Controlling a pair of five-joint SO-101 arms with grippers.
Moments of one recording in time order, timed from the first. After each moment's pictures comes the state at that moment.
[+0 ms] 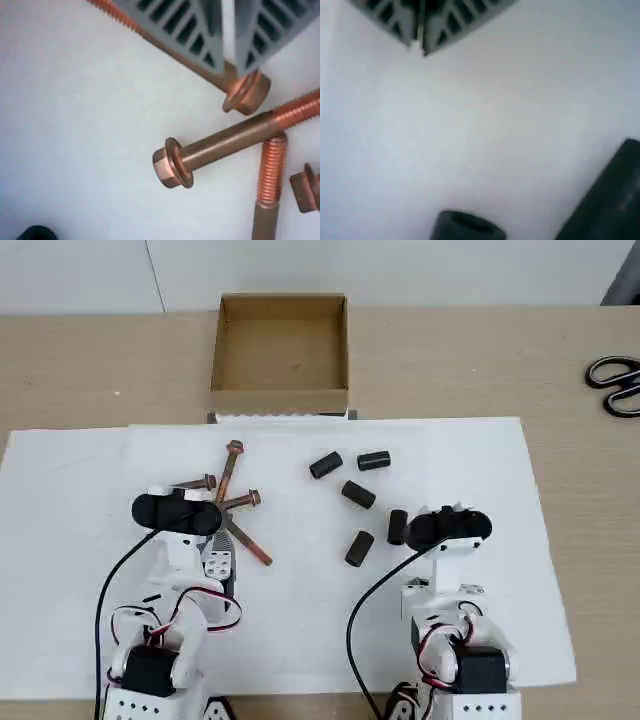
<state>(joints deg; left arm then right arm) 6.4 -103.4 94.9 55.8 7.8 -4.7 -103.4 90.1 76.1 -0.7</state>
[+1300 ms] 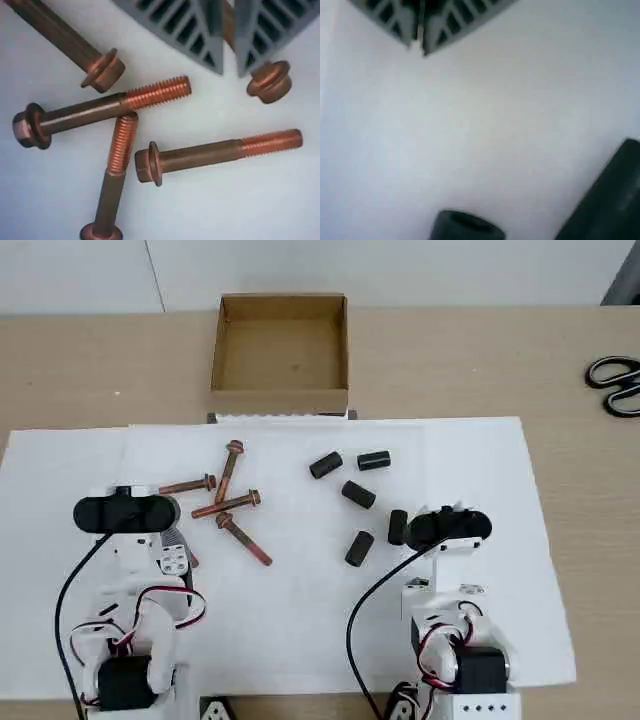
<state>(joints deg) -8.6 -103.4 84.4 63.9 1.6 -4.7 -103.4 90.1 76.1 -0.7</state>
